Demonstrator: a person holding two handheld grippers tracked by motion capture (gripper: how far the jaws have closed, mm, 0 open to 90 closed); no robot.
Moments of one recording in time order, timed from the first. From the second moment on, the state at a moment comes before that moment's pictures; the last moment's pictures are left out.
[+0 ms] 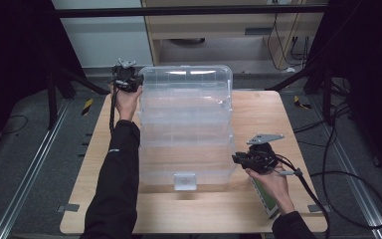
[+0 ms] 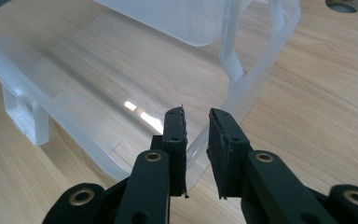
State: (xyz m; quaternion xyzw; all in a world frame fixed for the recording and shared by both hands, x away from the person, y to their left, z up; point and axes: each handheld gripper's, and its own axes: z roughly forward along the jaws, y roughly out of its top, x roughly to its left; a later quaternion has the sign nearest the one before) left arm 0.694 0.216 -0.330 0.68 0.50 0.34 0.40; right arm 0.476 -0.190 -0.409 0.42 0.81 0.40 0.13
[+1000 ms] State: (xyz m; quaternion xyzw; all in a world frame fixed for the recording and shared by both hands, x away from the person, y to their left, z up) left arm 0.704 0.227 -0.341 0.69 0.53 0.30 0.41; right arm 0.476 -0.190 -0.409 0.42 0.81 0.39 0.13
